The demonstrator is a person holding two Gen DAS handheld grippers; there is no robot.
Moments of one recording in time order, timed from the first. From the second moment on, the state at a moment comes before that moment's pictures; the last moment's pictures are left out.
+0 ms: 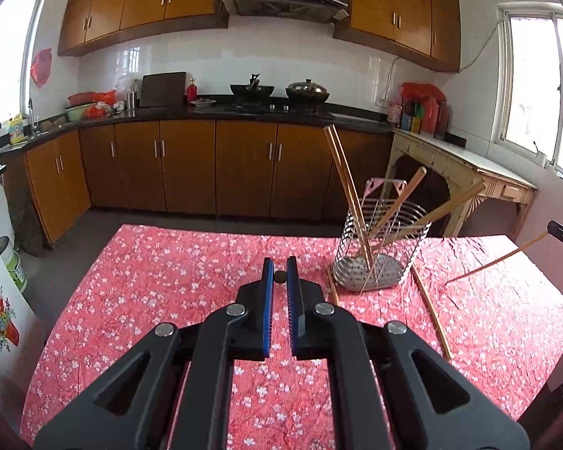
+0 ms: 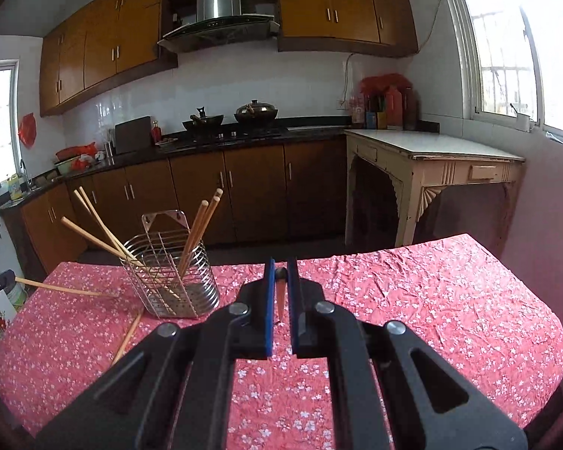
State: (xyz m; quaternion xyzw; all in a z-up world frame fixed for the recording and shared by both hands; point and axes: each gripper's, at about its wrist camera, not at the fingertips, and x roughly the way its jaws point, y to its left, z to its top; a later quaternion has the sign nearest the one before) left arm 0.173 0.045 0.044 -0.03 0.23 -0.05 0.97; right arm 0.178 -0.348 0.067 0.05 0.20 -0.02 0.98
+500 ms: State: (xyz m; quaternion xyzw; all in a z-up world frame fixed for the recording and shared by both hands) left arm 0.183 0.040 0.091 -0.04 0.18 -0.05 0.98; right arm 0.186 -0.339 0.116 0.06 0.15 0.00 0.99
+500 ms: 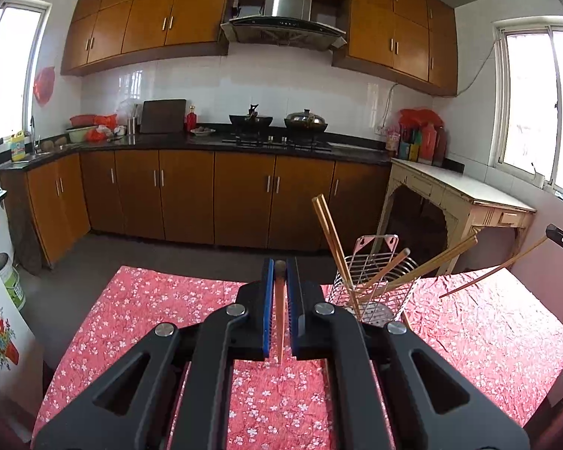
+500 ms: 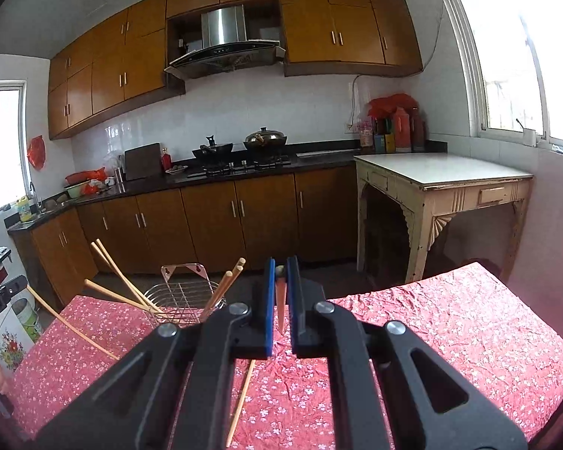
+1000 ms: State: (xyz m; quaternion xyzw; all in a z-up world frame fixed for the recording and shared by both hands) left arm 0.167 0.019 0.120 -0.03 0.16 -0.08 0.98; right arm 0.148 -0.312 0.151 0.05 0.14 0.08 0.99
